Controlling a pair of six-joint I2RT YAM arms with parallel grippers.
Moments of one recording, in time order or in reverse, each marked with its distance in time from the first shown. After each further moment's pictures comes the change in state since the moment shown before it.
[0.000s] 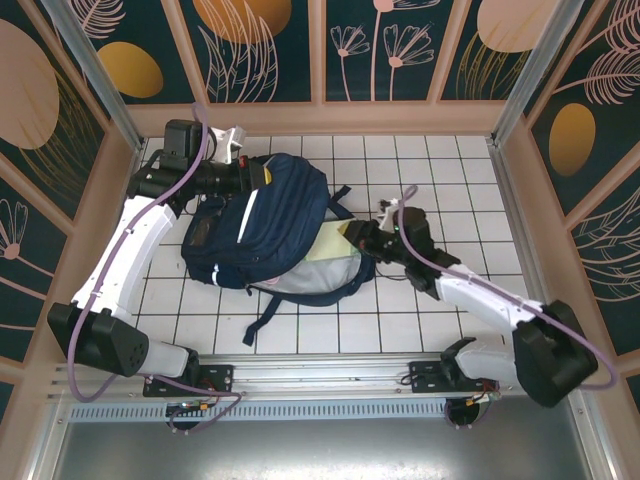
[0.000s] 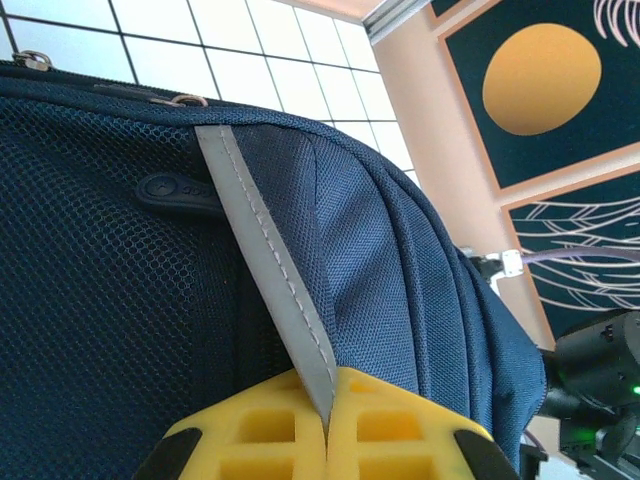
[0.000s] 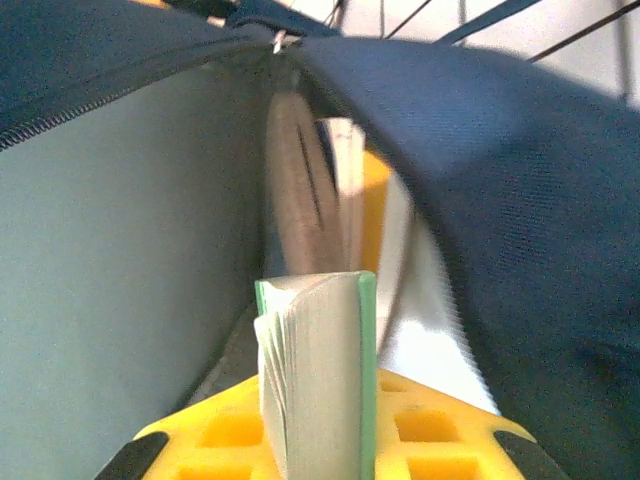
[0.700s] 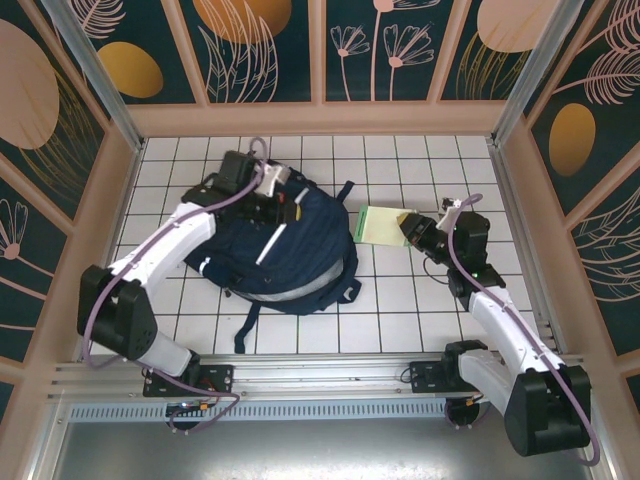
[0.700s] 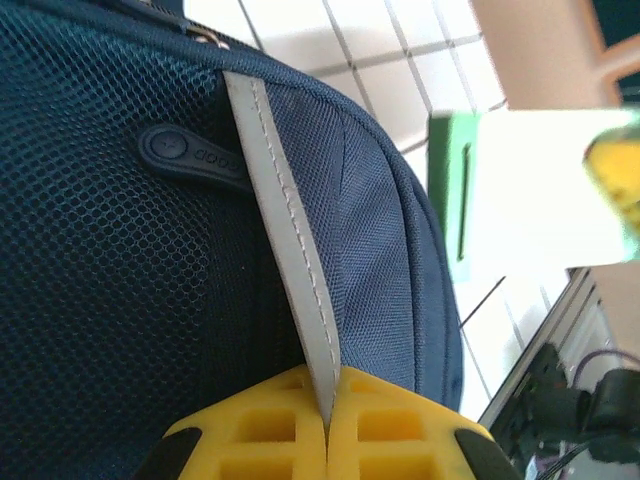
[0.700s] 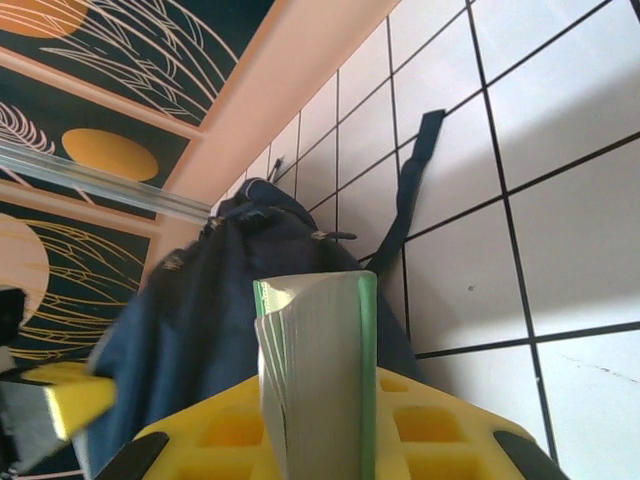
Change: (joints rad) left arm -0.156 0.097 -0.210 0.167 -0.091 0.110; right arm -0.443 -0.300 -0.146 -0.129 -0.108 -0.240
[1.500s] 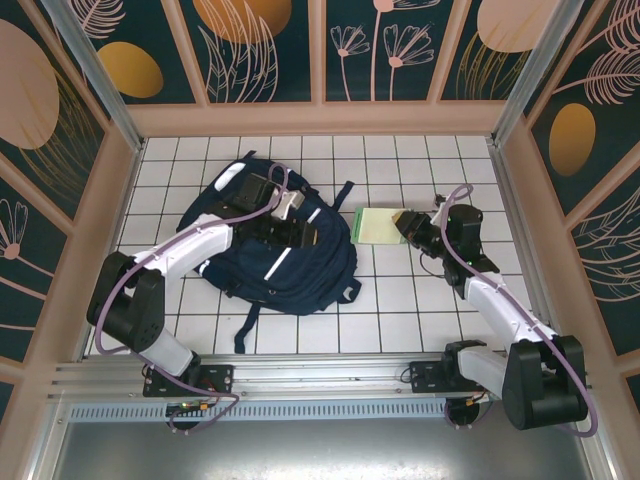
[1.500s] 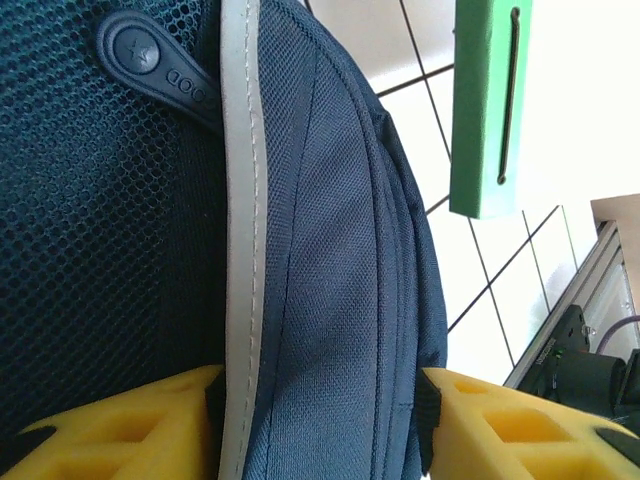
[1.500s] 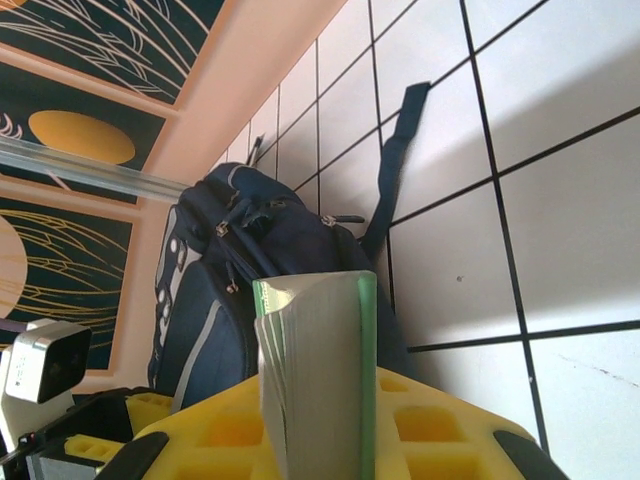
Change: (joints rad) left arm -0.102 0.089 -0.170 0.129 -0.013 -0.041; right arm -0.005 0.145 0.036 0.029 -0.035 -0.020
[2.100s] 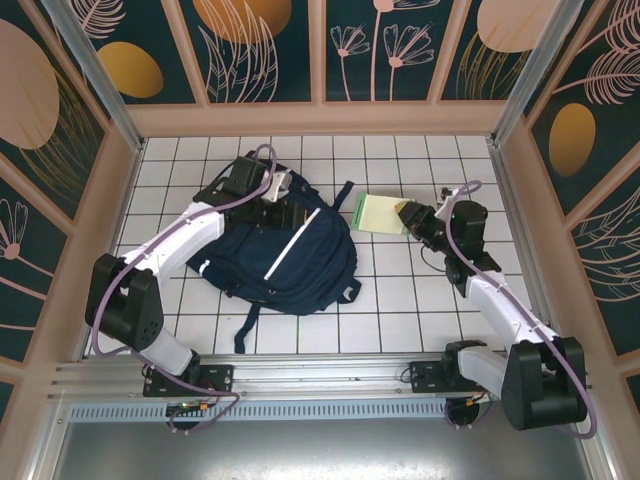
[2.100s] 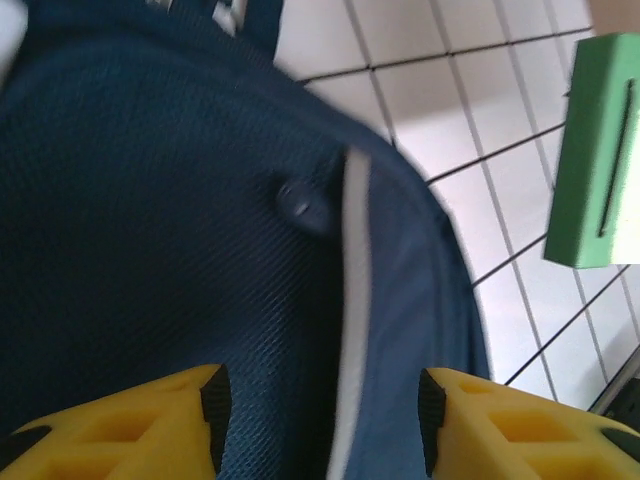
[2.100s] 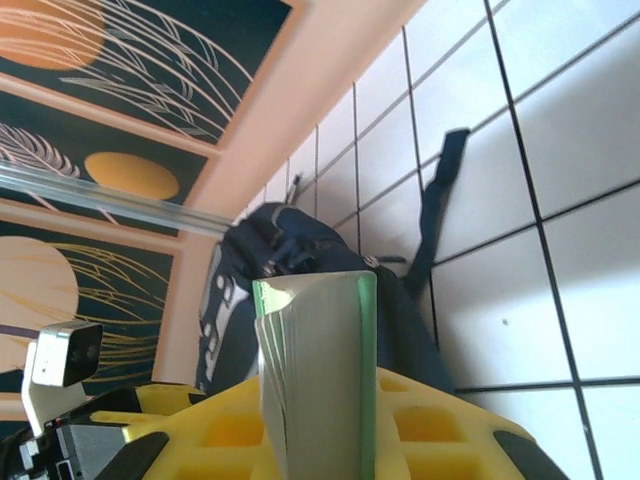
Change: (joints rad) left arm 0.059 -0.010 0.110 -0.105 -0.138 0.031; right arm -0.009 -0.004 0.018 0.068 0.005 0.069
